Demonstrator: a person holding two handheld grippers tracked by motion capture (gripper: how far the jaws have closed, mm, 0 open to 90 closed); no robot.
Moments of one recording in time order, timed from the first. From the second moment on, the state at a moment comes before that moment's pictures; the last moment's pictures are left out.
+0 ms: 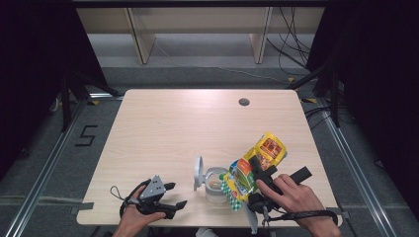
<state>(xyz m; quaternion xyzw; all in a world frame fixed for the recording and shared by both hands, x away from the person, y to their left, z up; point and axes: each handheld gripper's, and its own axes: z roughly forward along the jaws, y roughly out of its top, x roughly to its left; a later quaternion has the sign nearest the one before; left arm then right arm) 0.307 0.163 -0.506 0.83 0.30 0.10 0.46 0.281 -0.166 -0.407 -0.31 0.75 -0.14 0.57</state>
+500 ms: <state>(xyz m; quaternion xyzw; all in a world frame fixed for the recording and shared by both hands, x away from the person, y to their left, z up) 0.307 0.163 -0.506 0.83 0.29 0.11 0.46 0.282 -0.158 -0.400 -0.34 0.73 -0.16 0.57</state>
